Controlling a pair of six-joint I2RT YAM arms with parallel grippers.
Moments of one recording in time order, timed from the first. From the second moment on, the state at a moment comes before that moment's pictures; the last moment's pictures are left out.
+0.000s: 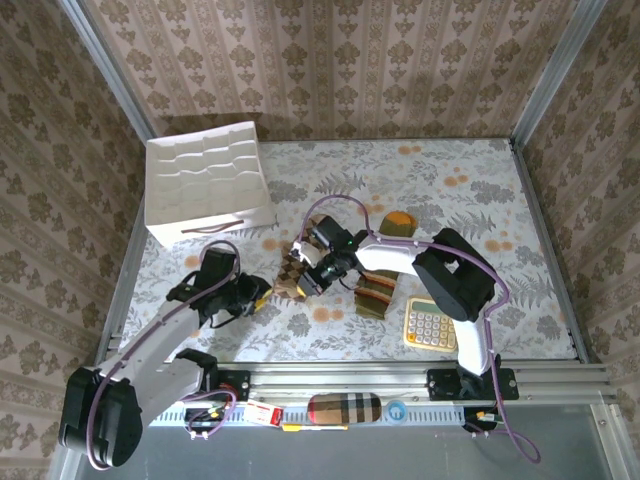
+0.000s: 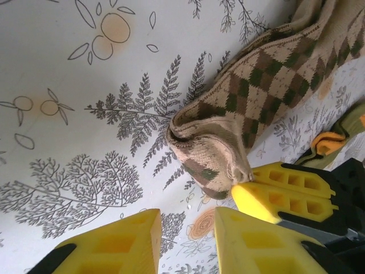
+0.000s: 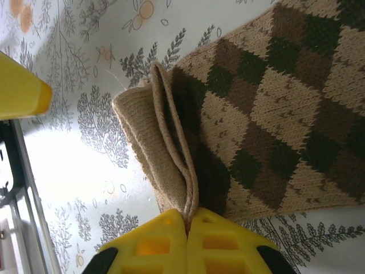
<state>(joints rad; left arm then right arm) -0.39 0.95 0.44 -0.47 0.39 -1.23 0.77 1.99 1.24 -0.32 -0.57 0.11</state>
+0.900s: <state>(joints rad) -0.39 1.26 0.39 -0.08 0.39 -1.34 0.74 2.10 1.37 -0.41 -0.59 0.24</state>
